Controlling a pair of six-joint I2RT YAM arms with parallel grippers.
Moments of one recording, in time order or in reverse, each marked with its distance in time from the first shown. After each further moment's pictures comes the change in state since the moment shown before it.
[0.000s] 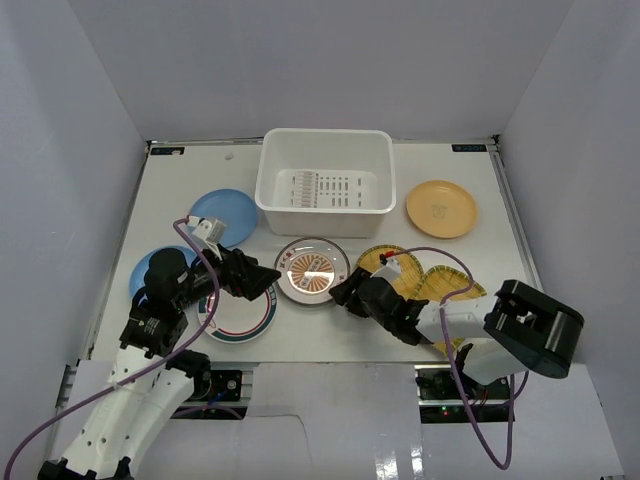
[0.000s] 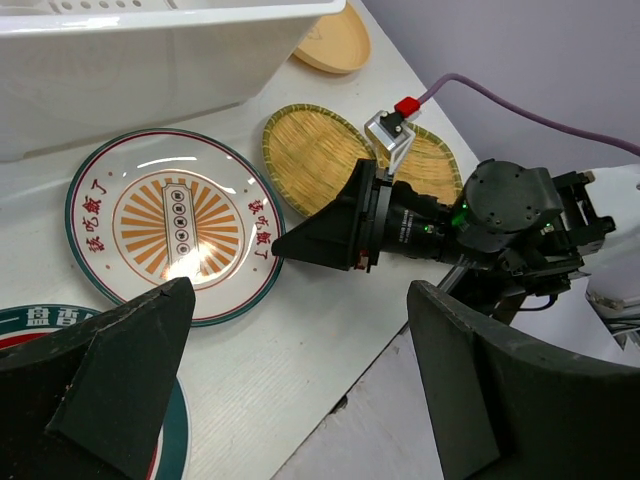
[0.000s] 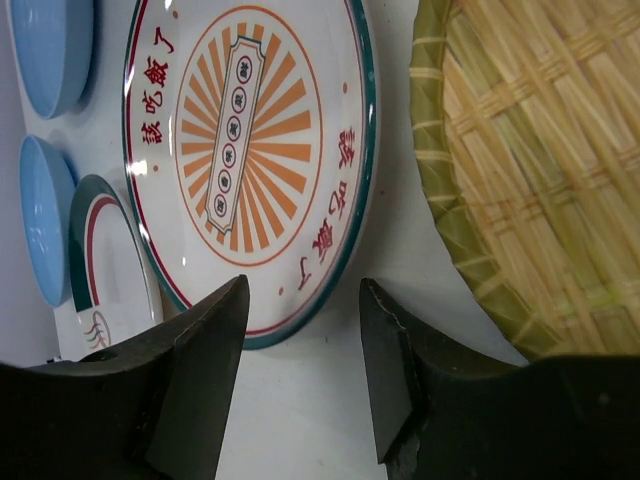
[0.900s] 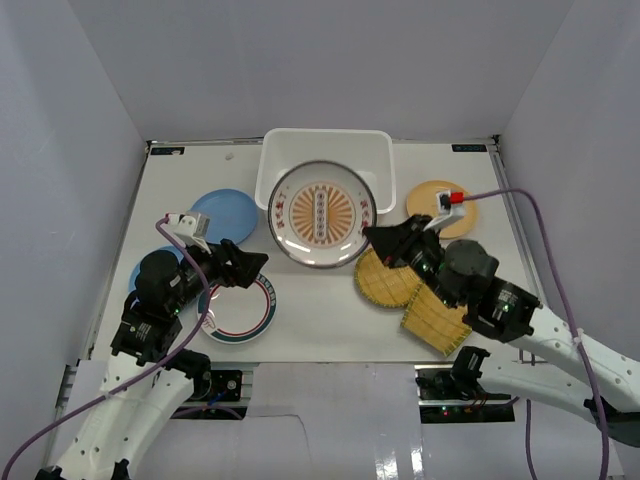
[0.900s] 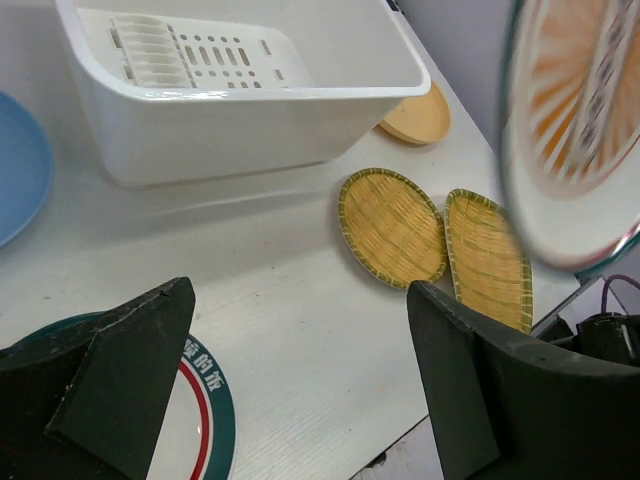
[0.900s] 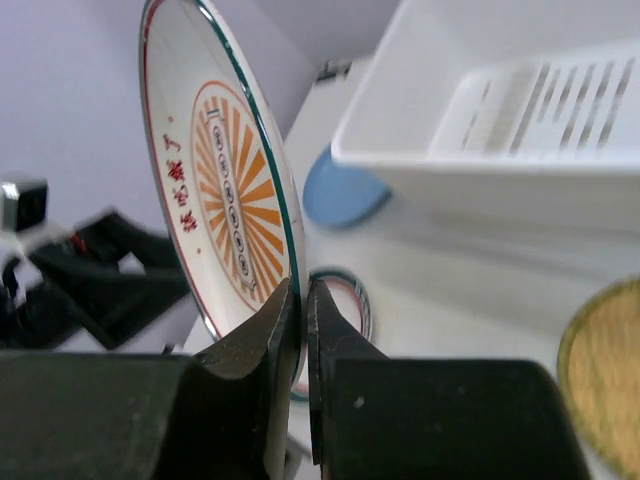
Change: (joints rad) left arm -0.024 -0.023 0.065 -0.056 -0.263 0.012; right arm 0.061 -0.680 0.427 -0.613 0.069 -0.432
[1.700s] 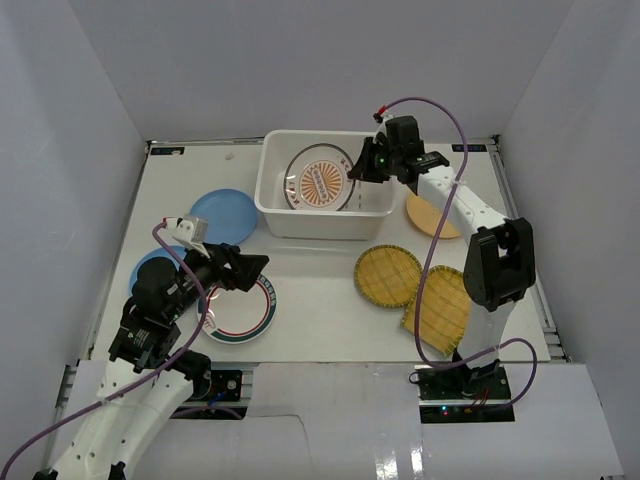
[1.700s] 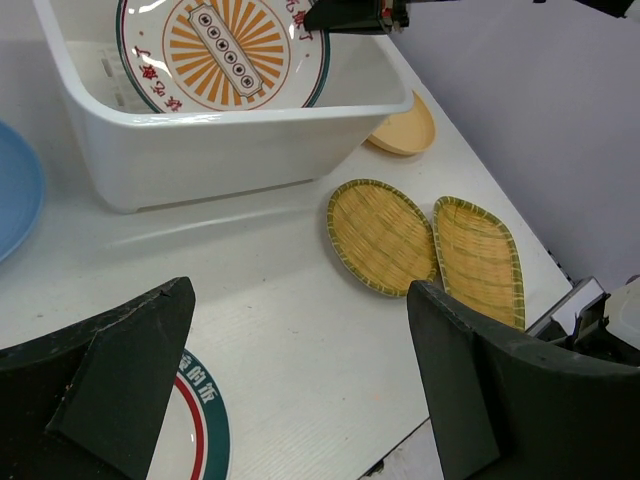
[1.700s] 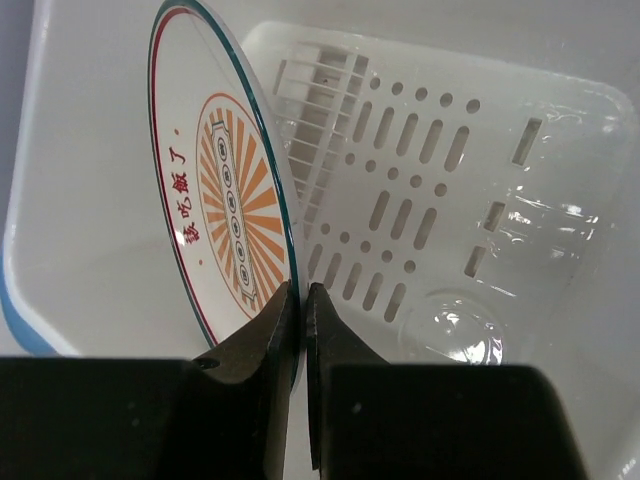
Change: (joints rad) left arm -0.041 -0.051 -0.016 0.029 -0.032 -0.002; right arm -0.711 1.139 0.840 -0.200 -0.747 -0.361
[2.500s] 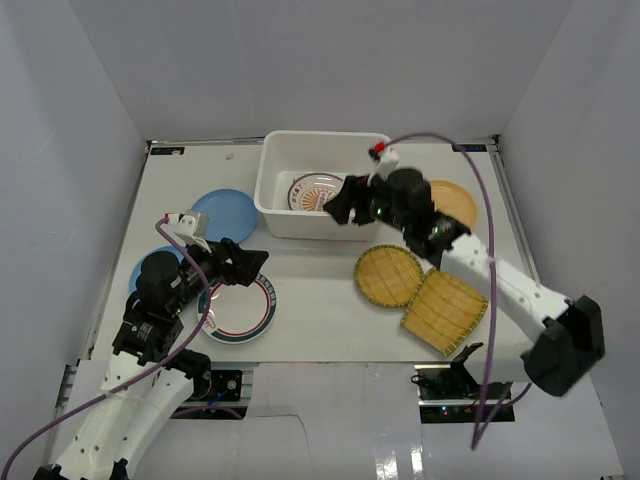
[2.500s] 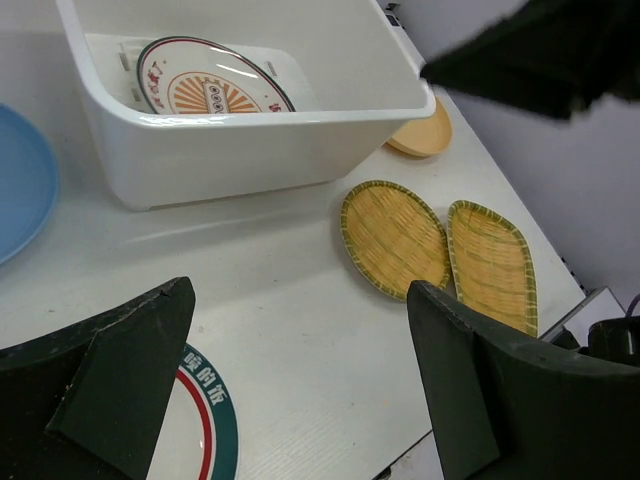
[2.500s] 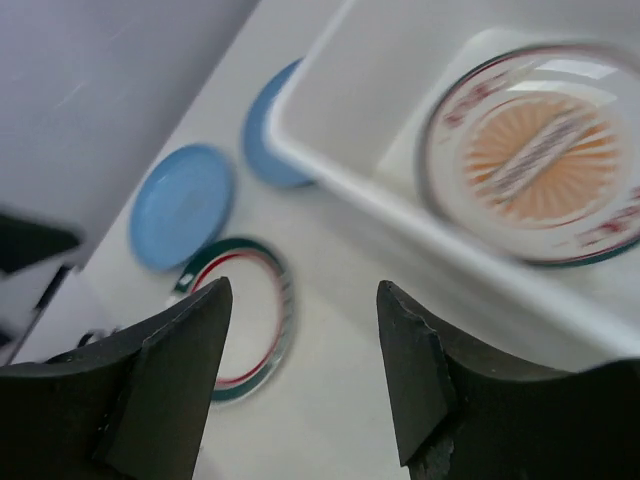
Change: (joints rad) left arm 0.026 0.043 0.000 0.014 0.000 0.000; right arm 0.230 -0.471 -0.430 0.235 0.168 0.010
